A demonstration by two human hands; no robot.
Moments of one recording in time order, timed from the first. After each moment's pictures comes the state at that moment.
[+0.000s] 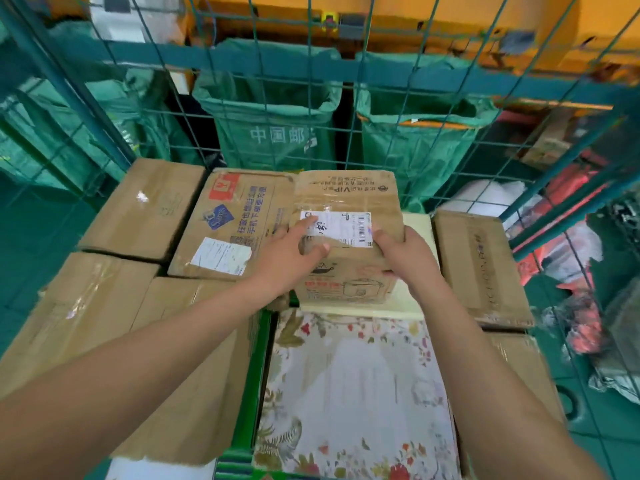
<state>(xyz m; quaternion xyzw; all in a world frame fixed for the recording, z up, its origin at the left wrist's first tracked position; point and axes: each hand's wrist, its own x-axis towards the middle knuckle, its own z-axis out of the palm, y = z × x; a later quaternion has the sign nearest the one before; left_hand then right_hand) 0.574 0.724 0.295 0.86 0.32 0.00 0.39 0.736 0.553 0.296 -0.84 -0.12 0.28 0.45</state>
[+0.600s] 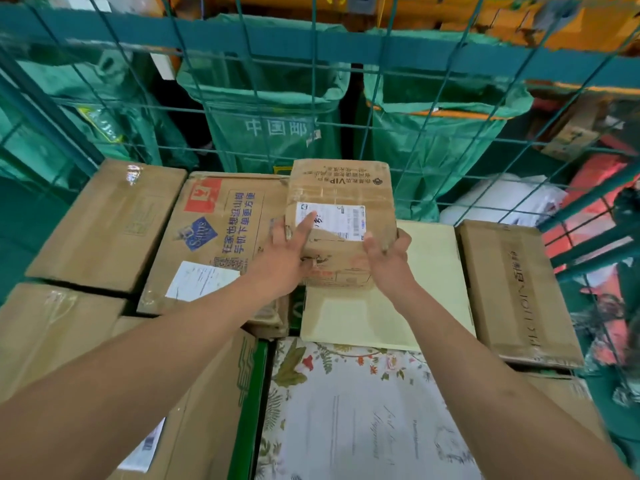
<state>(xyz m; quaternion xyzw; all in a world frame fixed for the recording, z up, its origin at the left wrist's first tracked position) 0.650 0.807 0.214 0.93 0.29 -0.11 0.22 0.789 0.647 0.189 -0.81 -0.08 0.31 0.49</state>
